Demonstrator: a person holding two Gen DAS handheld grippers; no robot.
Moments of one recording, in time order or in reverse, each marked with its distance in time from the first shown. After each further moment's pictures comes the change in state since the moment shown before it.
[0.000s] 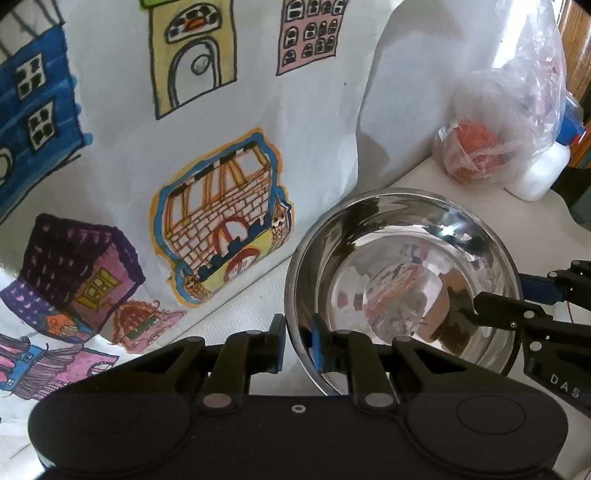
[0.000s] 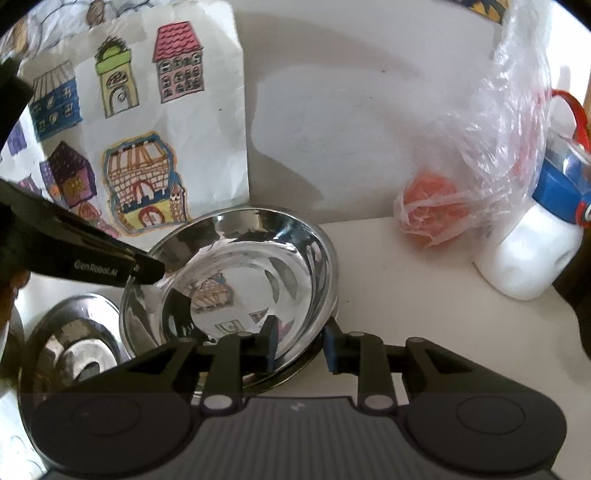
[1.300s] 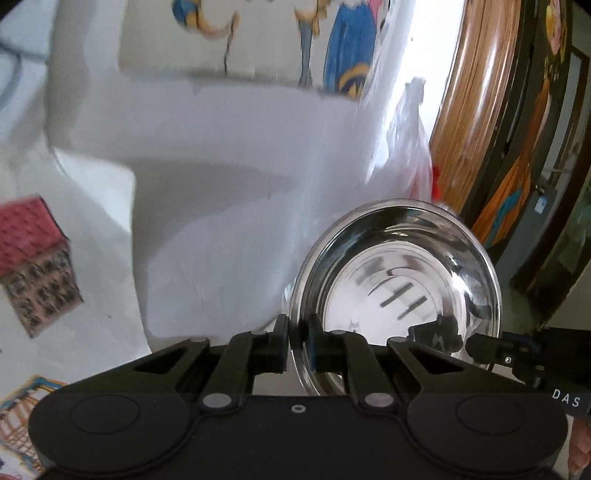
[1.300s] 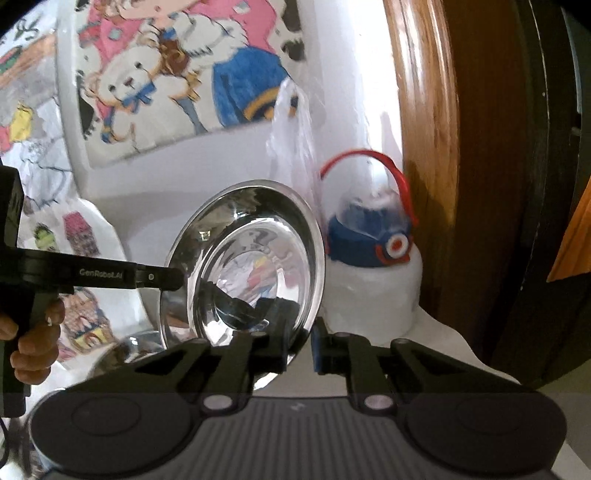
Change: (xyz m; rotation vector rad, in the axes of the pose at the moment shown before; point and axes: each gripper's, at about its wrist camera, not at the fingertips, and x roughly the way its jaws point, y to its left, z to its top) left arm -0.033 -0.075 0.057 0.074 -0.397 -0.283; right arm -0.092 -0.110 -0.024 0.273 -0.330 -0.054
